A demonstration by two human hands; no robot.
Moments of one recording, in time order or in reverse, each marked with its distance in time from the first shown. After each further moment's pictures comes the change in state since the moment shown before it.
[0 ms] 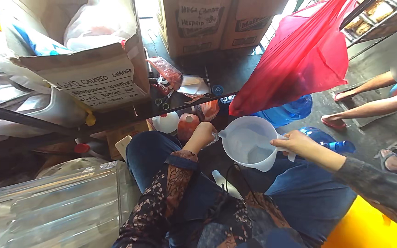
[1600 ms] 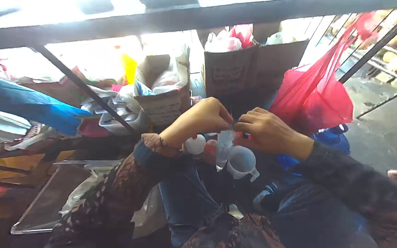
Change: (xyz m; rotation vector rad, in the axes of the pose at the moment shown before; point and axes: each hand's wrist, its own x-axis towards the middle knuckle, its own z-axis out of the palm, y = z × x) left_hand -0.184 0.190 -0.178 0.058 0.260 -0.039; right_hand -0.058 -0.137 -0.028 -0.446 0.531 -1.855
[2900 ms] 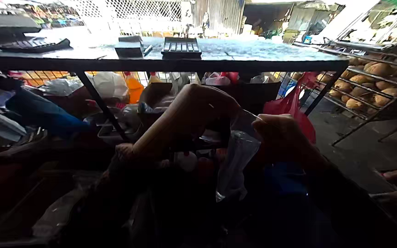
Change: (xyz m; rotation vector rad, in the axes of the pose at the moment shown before) left_hand -0.075 0.034 -0.034 -0.036 0.574 0.854; right_hand 0.013 -0.049 -0.100 0.318 0.266 0.173
